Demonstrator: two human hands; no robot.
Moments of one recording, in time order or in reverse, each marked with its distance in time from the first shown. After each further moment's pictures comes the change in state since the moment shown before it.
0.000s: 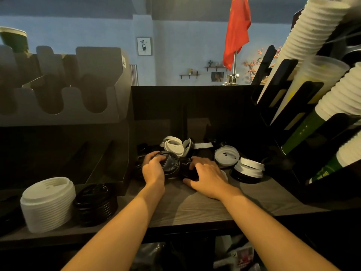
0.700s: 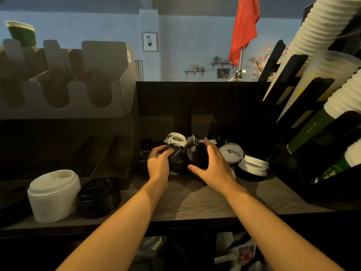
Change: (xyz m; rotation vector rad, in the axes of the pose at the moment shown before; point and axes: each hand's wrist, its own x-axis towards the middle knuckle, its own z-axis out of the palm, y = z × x) left_hand -0.003 -0.003 -0.002 0.048 -0.110 0.058; right_hand -0.004 0.004 -0.001 0.337 0.249 0.085
